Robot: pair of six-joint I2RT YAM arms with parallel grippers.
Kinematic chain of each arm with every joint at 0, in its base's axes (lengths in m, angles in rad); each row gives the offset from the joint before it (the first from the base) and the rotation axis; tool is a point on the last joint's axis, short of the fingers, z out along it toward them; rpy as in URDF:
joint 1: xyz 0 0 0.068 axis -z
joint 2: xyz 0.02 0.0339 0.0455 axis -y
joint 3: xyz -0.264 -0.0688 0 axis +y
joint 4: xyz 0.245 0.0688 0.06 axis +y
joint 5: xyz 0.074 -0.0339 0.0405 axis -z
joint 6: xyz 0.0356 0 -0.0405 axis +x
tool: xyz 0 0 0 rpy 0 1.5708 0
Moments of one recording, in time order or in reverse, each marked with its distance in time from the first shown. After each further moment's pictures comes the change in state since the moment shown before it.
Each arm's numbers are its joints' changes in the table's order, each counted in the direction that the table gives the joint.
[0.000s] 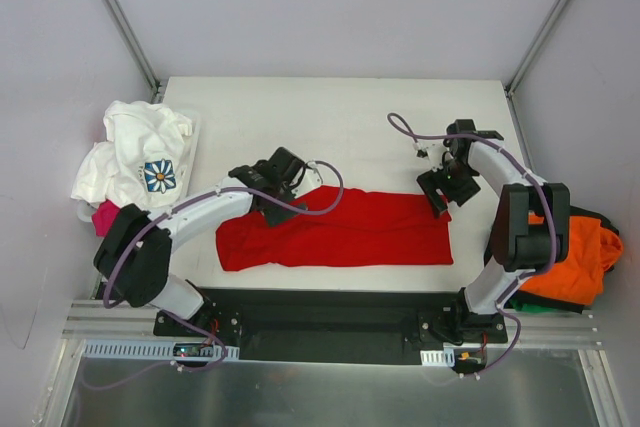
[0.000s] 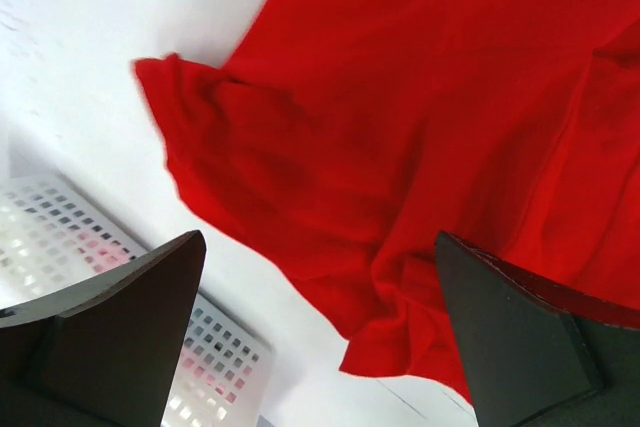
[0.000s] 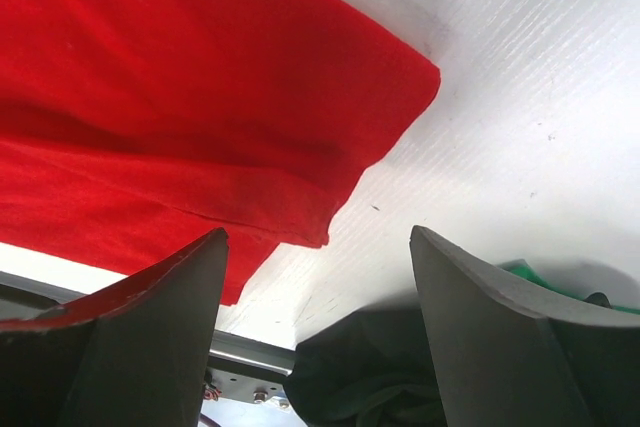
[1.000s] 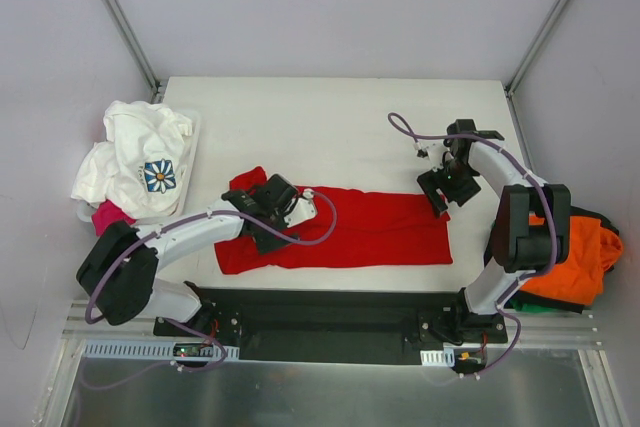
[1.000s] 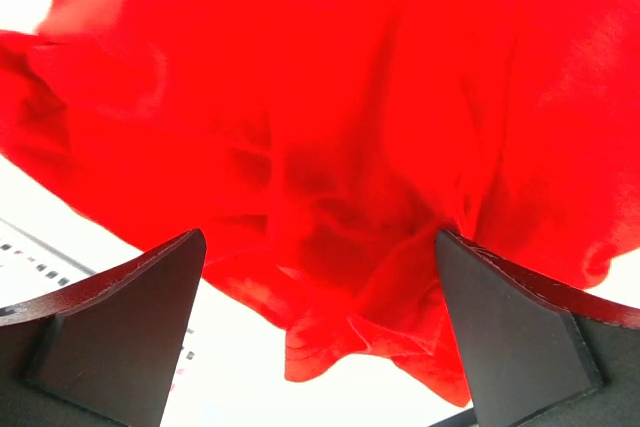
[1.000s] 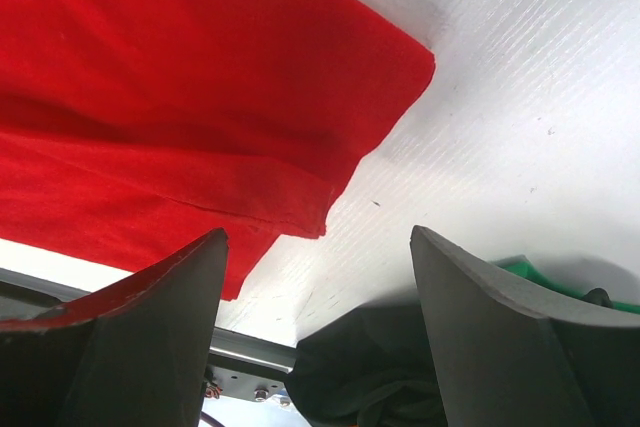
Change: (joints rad) left arm 0.063 0.097 0.222 -0.010 0.074 0.003; right arm 0.000 0.013 0.000 0.007 0.001 0.002
